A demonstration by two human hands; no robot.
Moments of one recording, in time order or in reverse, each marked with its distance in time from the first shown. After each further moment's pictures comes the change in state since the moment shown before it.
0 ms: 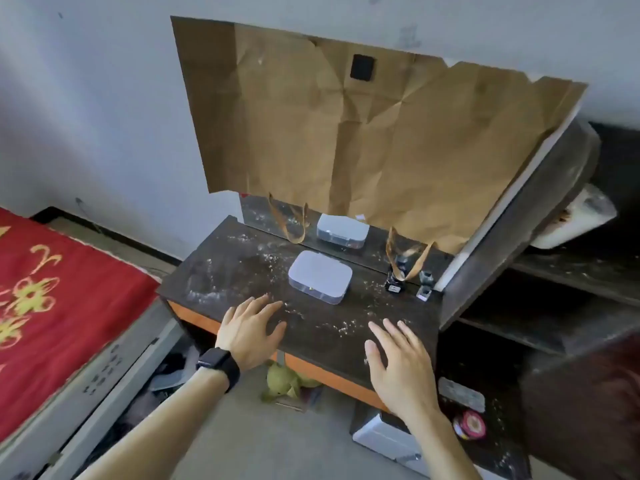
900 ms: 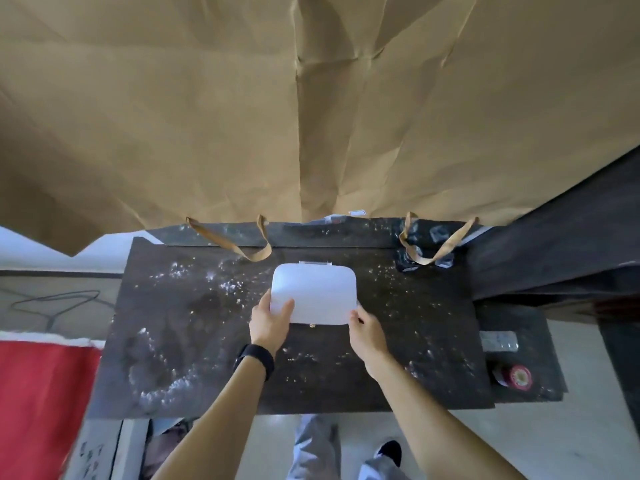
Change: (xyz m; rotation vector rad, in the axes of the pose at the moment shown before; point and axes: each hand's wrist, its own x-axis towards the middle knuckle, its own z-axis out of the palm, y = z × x) left_hand 0.271 -0.044 0.138 -0.759 -0.484 -0.479; right_hand 0.233 -0.030 0.164 0.700 -0.227 0.954
